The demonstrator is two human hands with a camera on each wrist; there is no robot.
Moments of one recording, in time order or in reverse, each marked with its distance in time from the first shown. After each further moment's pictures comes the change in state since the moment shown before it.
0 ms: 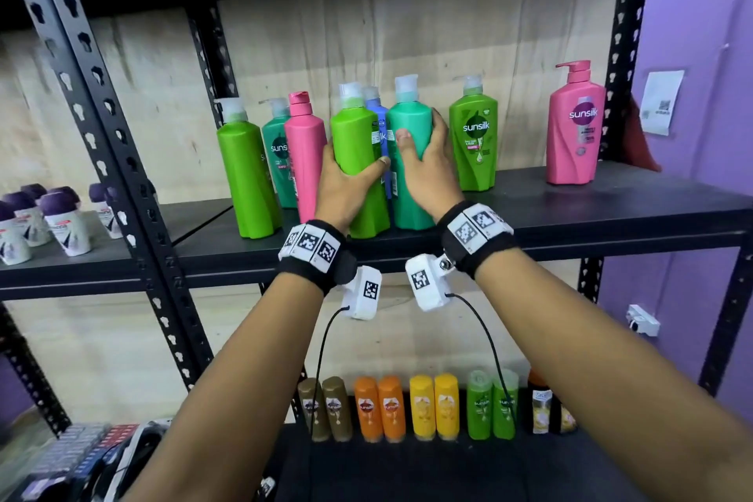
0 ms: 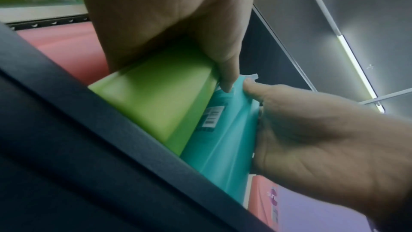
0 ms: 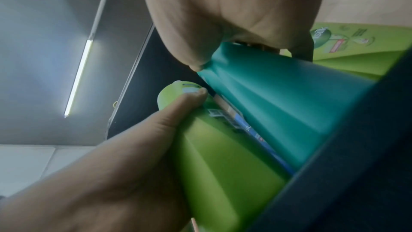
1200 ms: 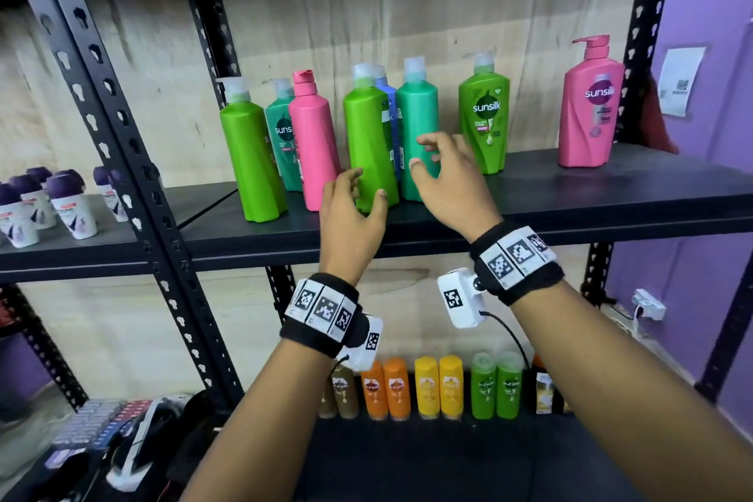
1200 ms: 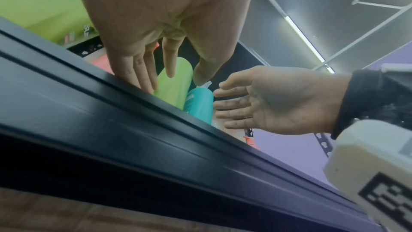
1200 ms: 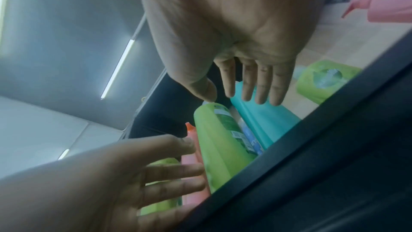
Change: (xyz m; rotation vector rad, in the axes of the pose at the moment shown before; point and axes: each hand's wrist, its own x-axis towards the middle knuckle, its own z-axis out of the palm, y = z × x) left_hand -0.087 0.003 -0.015 0.465 0.049 0.107; right_hand -0.042 0.009 -0.028 -0.204 -0.123 -0.162
